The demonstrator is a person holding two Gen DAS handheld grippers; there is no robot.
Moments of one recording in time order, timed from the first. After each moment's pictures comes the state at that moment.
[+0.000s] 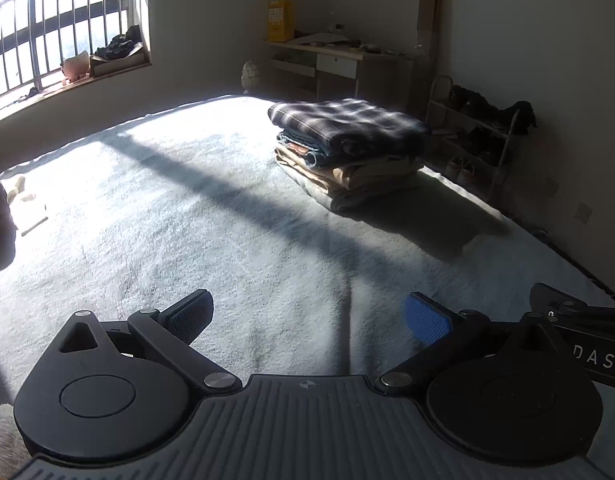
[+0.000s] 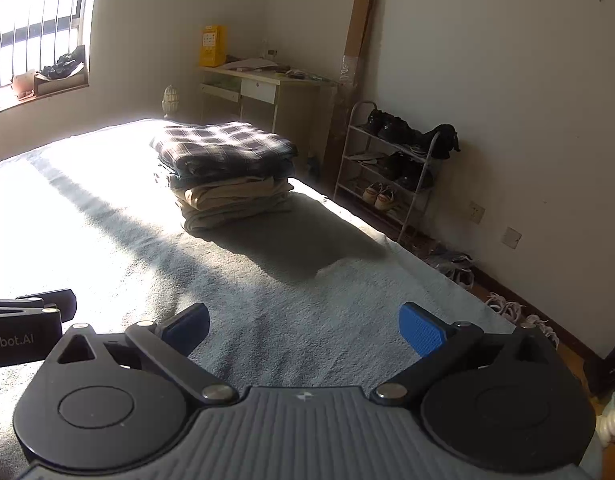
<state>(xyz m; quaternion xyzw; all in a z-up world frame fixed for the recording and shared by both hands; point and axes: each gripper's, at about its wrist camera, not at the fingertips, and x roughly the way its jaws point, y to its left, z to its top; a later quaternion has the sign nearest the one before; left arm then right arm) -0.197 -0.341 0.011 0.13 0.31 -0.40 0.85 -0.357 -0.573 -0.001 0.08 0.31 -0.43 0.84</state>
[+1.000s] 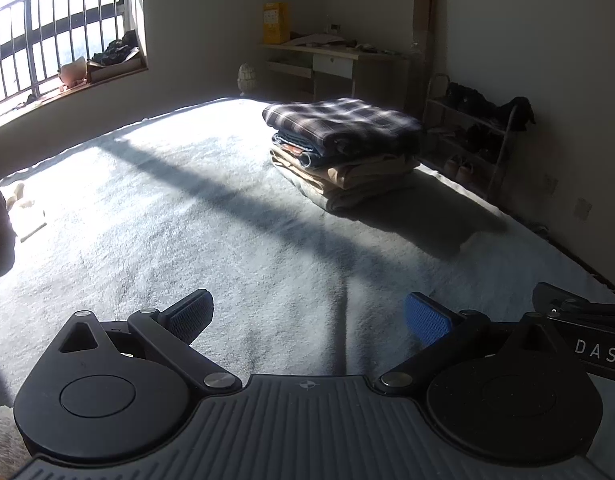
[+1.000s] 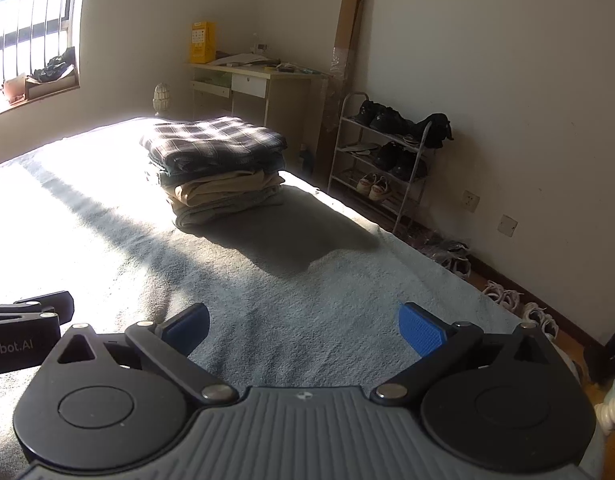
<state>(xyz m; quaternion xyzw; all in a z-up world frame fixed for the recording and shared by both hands) -0.203 -0.348 0.011 0.14 0.31 -0.40 0.85 -0.364 -0.581 -0.002 0.09 0.31 -0.44 0.84</state>
